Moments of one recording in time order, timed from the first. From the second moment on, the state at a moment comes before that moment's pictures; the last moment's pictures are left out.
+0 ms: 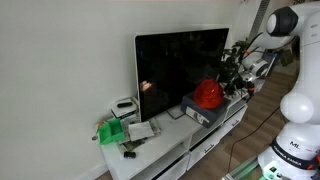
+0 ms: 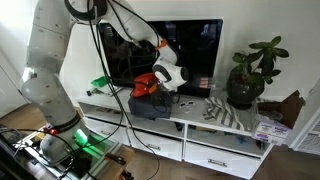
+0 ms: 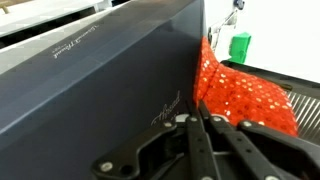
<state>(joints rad) -0.43 0.54 -0.33 -2.04 0.94 1.77 -1.25</state>
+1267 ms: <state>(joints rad) -0.41 0.38 -0.27 -2.10 0.89 2.23 -1.24</state>
